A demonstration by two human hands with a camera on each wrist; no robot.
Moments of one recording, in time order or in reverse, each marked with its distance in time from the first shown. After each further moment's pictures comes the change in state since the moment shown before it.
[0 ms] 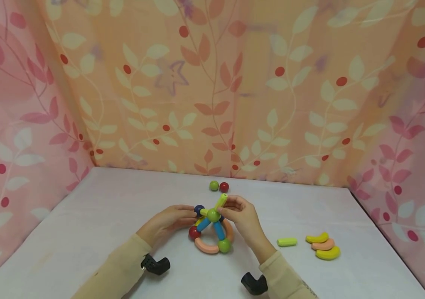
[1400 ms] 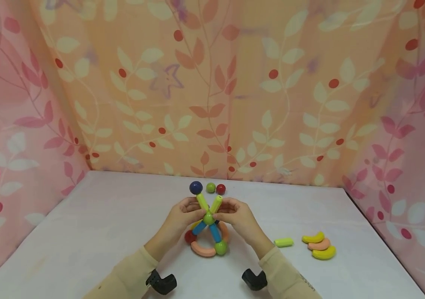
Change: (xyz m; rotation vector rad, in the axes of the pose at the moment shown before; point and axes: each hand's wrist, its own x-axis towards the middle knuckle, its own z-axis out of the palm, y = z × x) left_hand -0.025 0.013 0.049 0.086 0.011 0.379; right_hand 0.014 0.009 -0.013 -0.105 -0.142 -0.015
